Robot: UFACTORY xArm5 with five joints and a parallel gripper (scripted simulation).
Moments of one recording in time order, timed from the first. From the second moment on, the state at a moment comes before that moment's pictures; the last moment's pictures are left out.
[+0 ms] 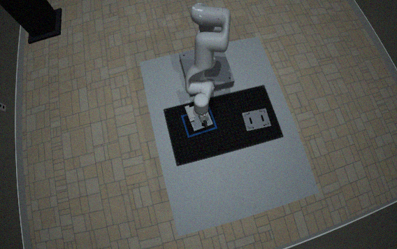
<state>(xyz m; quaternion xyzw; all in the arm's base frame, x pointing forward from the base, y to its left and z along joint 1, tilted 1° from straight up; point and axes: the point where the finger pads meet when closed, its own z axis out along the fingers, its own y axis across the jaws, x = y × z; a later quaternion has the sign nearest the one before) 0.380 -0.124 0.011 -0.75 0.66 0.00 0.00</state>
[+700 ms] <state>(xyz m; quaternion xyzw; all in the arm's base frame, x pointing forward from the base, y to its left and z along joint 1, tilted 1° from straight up) 0.380 -0.124 -0.021 -0.75 0.66 0.00 0.00</state>
